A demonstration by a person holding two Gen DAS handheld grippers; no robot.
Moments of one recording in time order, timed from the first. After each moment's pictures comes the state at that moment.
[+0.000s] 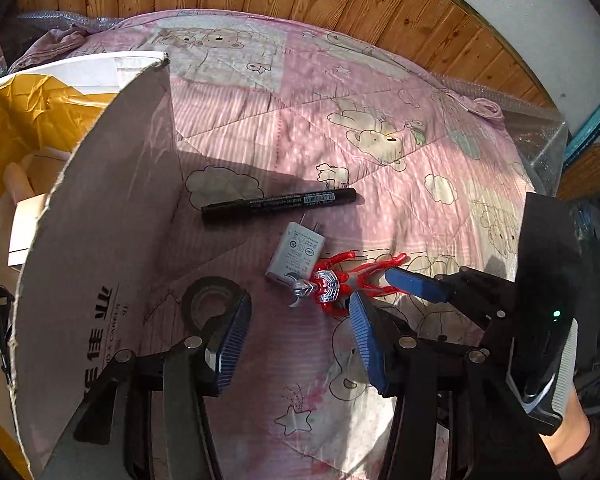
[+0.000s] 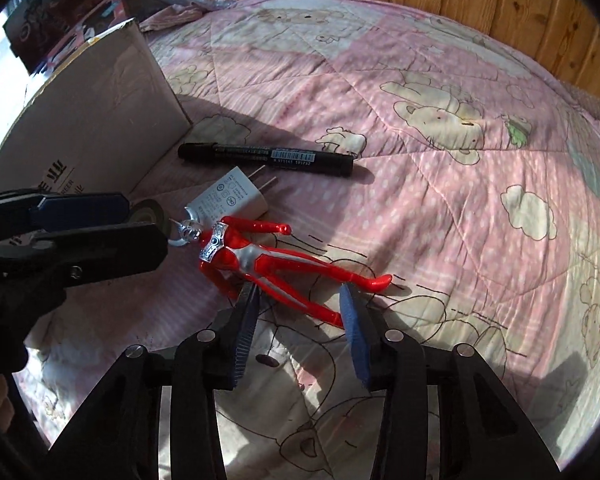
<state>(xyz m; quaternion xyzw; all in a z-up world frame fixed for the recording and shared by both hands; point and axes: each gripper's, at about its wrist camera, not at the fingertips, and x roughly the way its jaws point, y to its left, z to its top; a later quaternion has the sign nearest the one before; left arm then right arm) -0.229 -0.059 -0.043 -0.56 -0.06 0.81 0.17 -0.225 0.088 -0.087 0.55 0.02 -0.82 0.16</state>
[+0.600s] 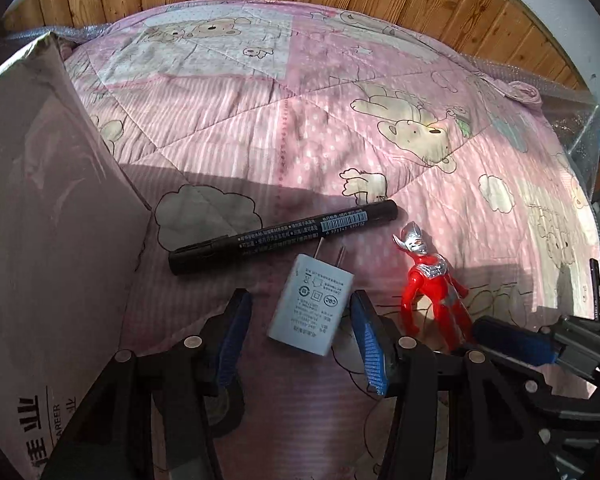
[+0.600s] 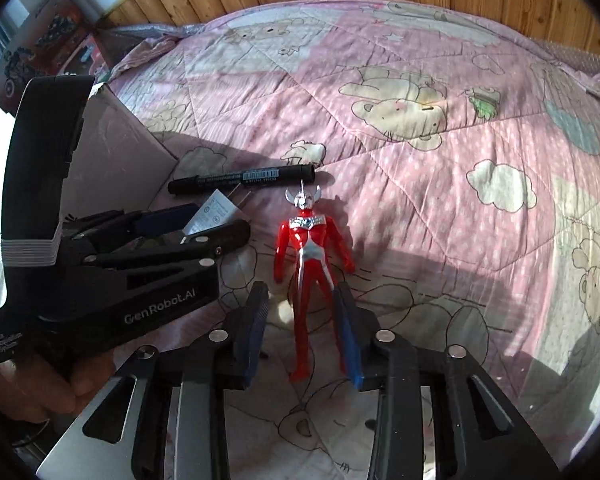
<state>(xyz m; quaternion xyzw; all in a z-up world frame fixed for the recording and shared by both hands) -0.270 -0.028 -0.087 -0.55 0.01 0.82 0.13 -0.233 0.112 -0.076 0.55 -0.04 -0.82 0.14</state>
